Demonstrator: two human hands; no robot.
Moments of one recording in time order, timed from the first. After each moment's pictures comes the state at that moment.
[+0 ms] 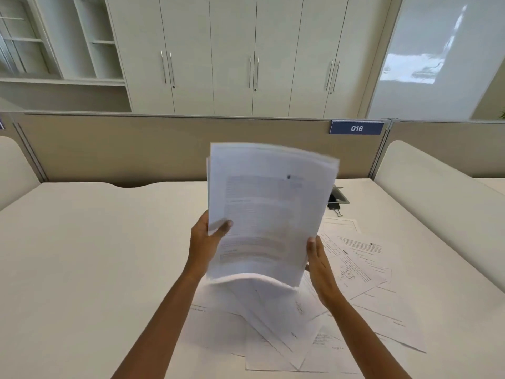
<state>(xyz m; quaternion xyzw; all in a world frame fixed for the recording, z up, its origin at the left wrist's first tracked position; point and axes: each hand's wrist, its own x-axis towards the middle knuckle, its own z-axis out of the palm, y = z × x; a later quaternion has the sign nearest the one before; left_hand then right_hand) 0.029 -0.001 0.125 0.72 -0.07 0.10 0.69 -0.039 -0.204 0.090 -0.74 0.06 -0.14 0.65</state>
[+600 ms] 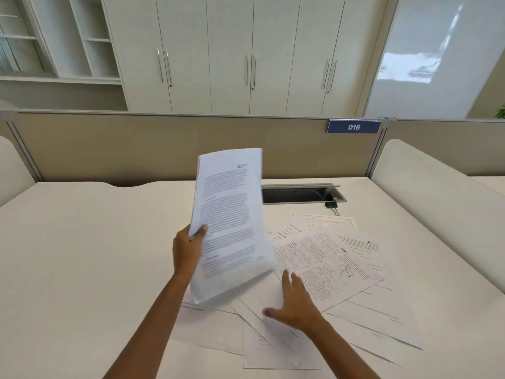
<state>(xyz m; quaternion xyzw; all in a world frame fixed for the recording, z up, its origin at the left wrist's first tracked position) 0.043 0.020 0.098 0.76 0.05 0.14 0.63 -0.057 -0.182 0.038 -0.96 0.08 0.13 0.23</state>
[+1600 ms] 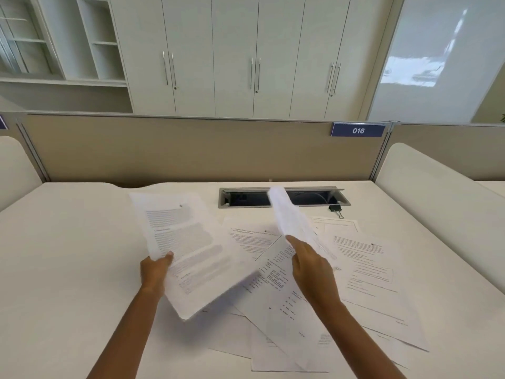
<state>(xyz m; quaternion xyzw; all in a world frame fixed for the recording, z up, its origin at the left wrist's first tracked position) 0.034 0.082 0.079 0.65 0.23 0.05 0.72 -0.048 -0.184 0.103 -0.94 -0.02 -0.30 0.18</state>
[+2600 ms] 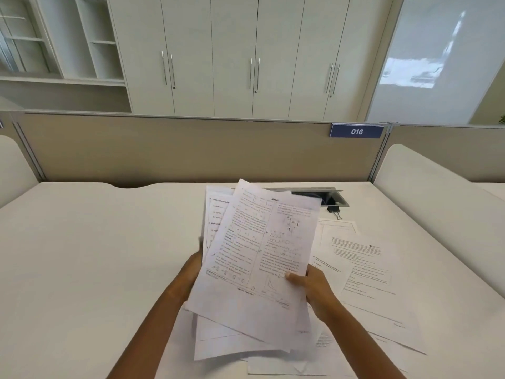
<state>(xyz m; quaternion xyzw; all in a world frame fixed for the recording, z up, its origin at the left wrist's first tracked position) 0.031 0.033 0.081 0.63 0.03 -0.22 0.75 -0.048 -0.205 0.075 -0.70 0.17 0.01 0.69</state>
